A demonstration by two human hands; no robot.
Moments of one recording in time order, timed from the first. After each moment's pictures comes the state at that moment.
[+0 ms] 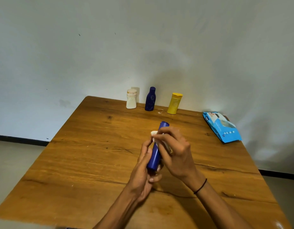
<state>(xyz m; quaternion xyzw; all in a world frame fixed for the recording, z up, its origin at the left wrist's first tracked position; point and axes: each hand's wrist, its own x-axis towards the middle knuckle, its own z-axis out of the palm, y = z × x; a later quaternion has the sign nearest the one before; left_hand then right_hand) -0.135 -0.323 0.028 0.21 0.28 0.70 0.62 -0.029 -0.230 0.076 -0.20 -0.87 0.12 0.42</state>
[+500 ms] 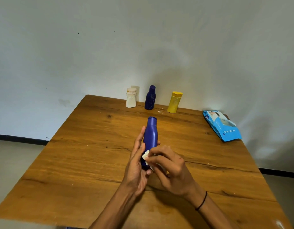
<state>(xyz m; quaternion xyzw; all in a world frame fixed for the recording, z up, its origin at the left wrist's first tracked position) -0.151 -0.317 0.030 0.22 0.28 0.73 0.59 -0.016 -0.257 0.052 -0.10 -0.90 0.17 0.38</state>
